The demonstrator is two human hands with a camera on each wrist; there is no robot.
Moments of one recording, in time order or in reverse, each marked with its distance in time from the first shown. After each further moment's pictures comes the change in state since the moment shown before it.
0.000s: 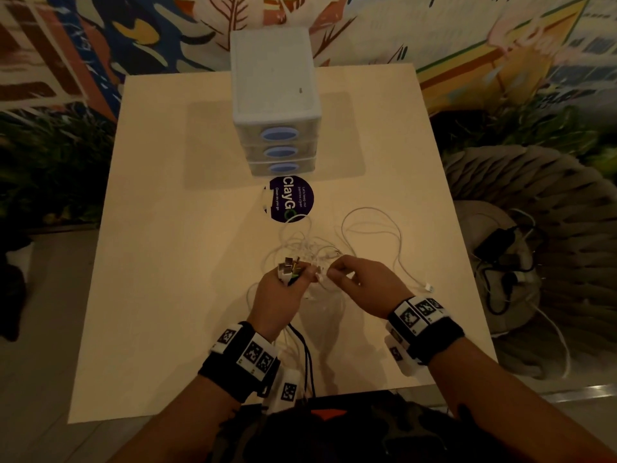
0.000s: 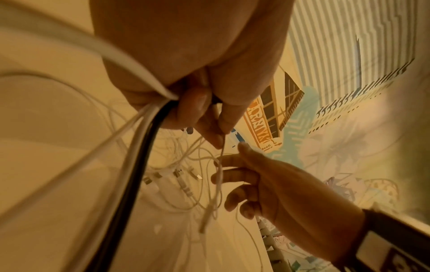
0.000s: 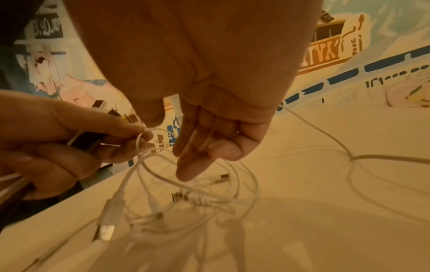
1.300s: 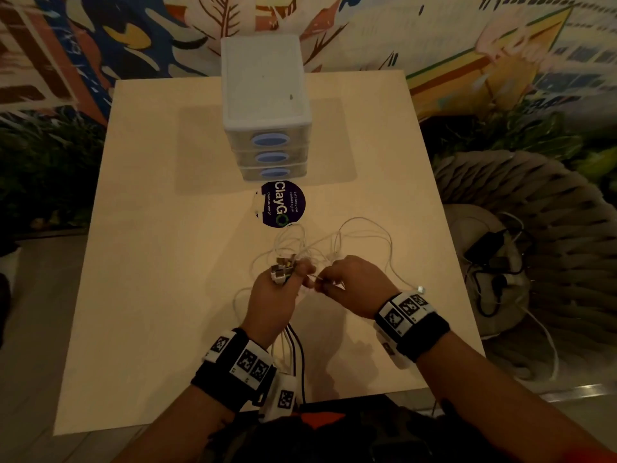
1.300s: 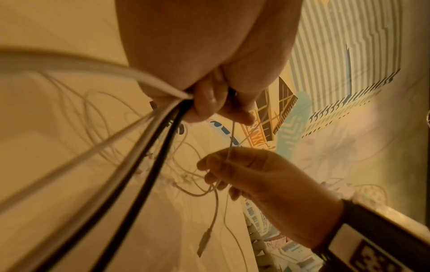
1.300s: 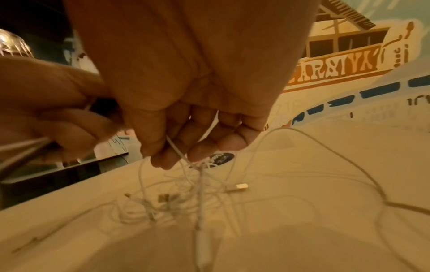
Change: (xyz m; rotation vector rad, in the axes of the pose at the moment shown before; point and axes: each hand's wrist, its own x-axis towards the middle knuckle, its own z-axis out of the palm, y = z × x) left_hand -0.009 0.028 0.009 -0.077 0.052 0.052; right_hand 0.008 -0.010 -0.007 -0.257 0.005 -0.217
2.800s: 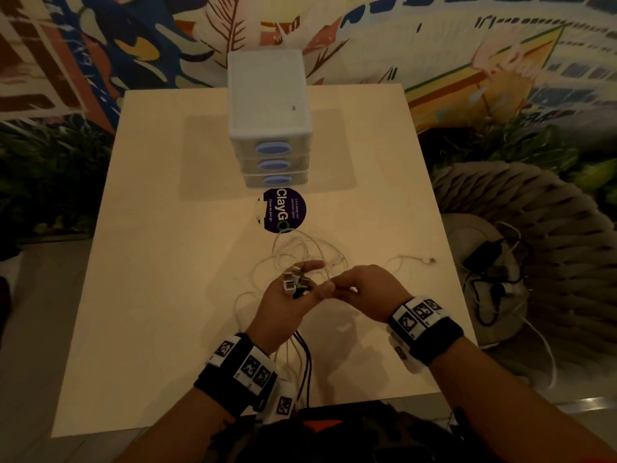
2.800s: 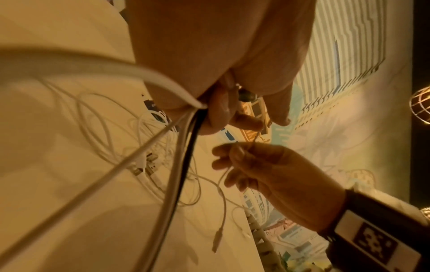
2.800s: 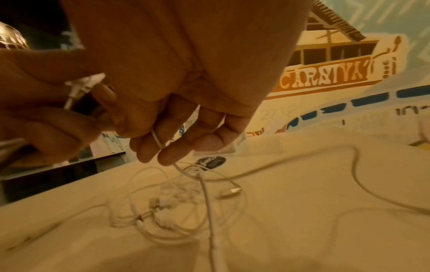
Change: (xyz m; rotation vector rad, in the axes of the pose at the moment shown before) left_hand -0.012 0.004 0.005 -0.149 -0.239 0.072; right_hand -0.018 0.005 -0.022 0.068 -0.086 0.081
